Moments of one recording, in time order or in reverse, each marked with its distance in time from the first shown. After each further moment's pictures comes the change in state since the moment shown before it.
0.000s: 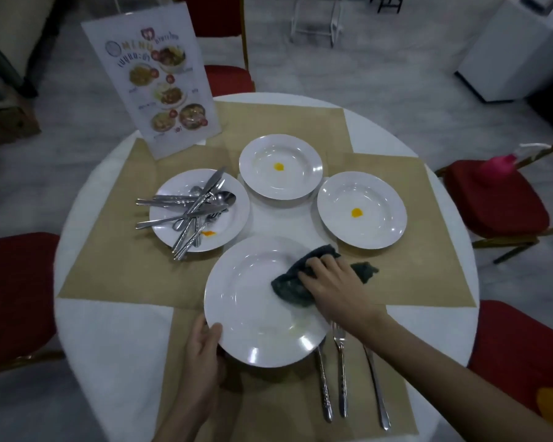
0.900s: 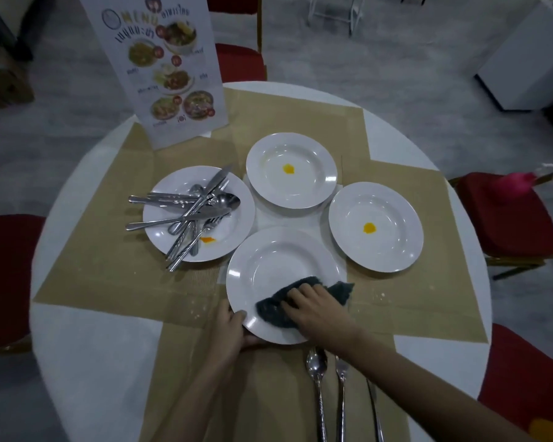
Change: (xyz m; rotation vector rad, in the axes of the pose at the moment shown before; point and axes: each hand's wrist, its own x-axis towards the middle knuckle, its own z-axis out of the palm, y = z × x) left_hand 0.086 0.008 0.051 0.016 -0.030 -0.162; right_hand 0.041 -0.002 0.046 -0.014 -0.135 -0.222
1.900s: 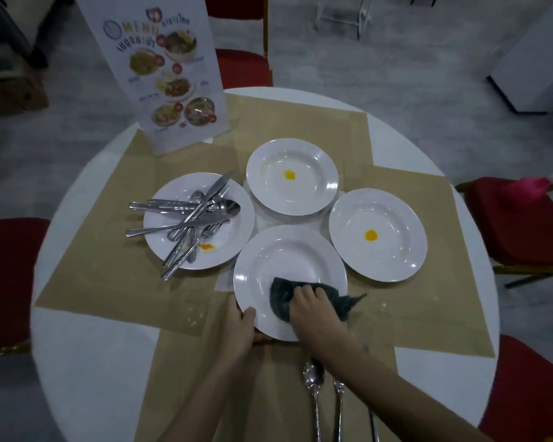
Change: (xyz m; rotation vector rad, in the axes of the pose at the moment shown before) left_hand 0.021 -0.008 0.024 0.137 0.062 0.042; right_hand 0.019 -0.010 -0.015 -0.050 -0.272 0.209
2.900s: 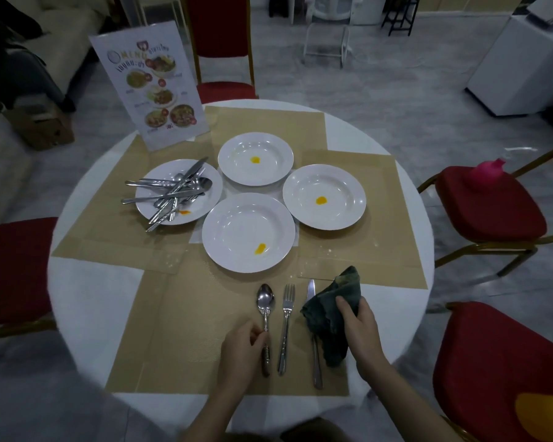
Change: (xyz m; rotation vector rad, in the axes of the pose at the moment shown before) left_hand -0.150 -0.119 0.056 0.720 0.085 0.388; right_hand -0.206 0.034 0.111 1.862 0.486 0.690
